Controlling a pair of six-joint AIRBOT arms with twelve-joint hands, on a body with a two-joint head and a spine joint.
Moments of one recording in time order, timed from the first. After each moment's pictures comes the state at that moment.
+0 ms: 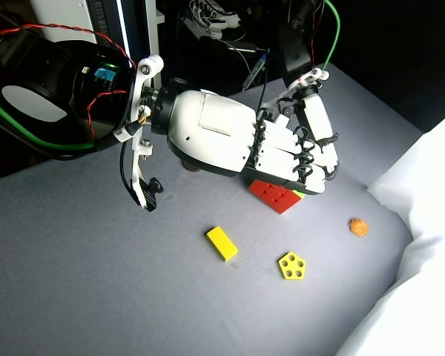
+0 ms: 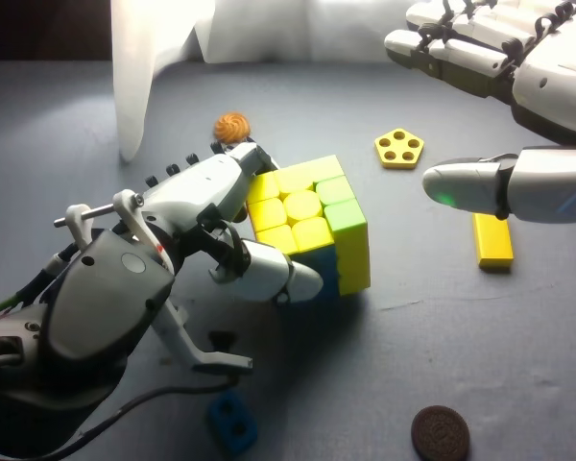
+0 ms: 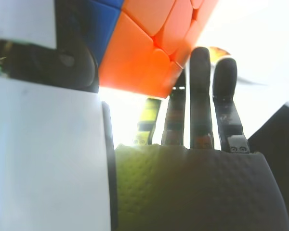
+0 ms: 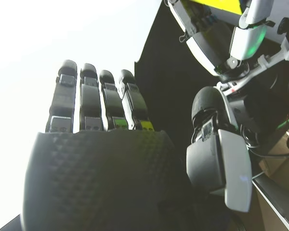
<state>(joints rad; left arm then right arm) 0.53 -1.18 0.88 -1.21 -0.87 1.41 -0.45 -0.79 0.78 0.21 0.58 -1.27</state>
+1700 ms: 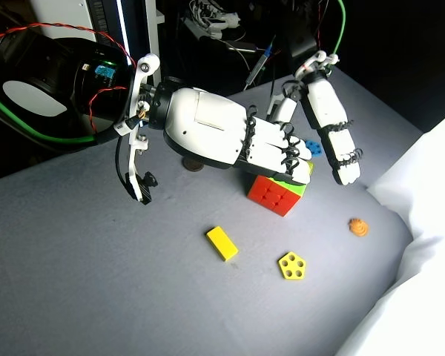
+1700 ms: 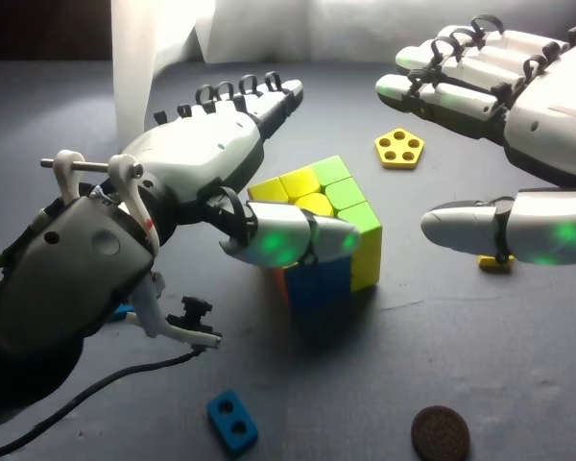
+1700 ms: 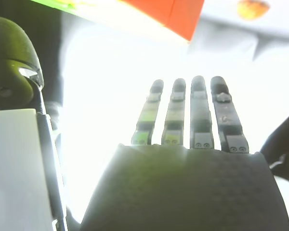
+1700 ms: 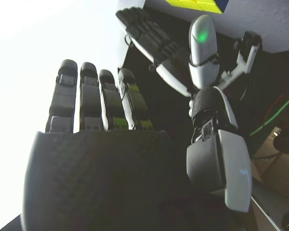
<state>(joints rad) 0.47 -1.07 0.81 -0.97 -0.76 1.55 -0.50 -0.78 0.74 0.19 0.57 -1.29</state>
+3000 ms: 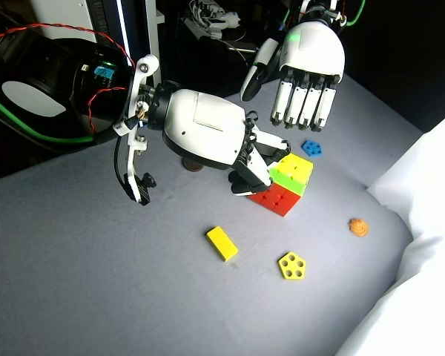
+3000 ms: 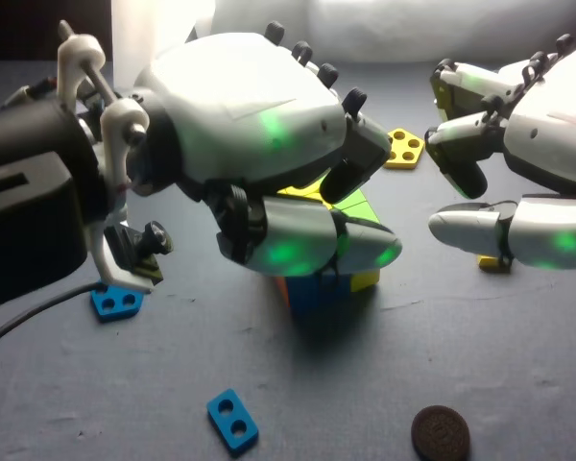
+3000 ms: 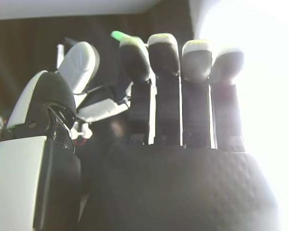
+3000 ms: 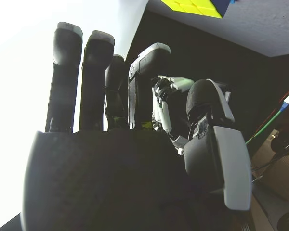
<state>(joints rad) 0.17 -0.88 0.74 0.09 -0.17 1.08 -0.50 -0.77 0.73 0.19 0.57 -1.30</state>
